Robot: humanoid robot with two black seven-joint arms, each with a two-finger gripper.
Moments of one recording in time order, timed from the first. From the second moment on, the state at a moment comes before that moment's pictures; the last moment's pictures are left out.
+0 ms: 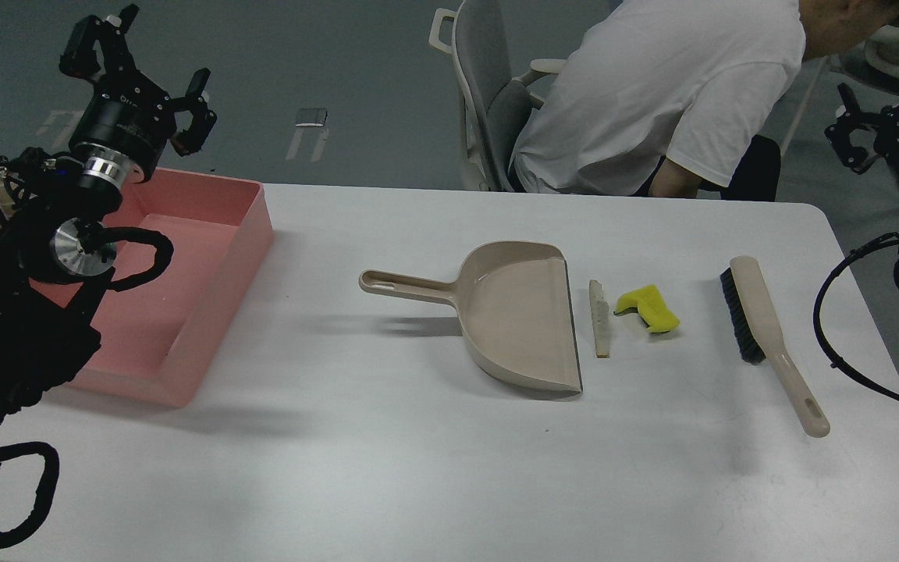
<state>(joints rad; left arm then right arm) -0.67 0.39 -1.19 -0.76 0.30 -0.33 -0.26 0.72 -0.27 1.67 0.62 -0.56 0.47 0.00</state>
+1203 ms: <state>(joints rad) -0.68 0.39 -1.14 -0.81 0.29 -0.36 -0.27 0.71 -0.27 1.66 0.72 -0.56 0.41 -0.01</state>
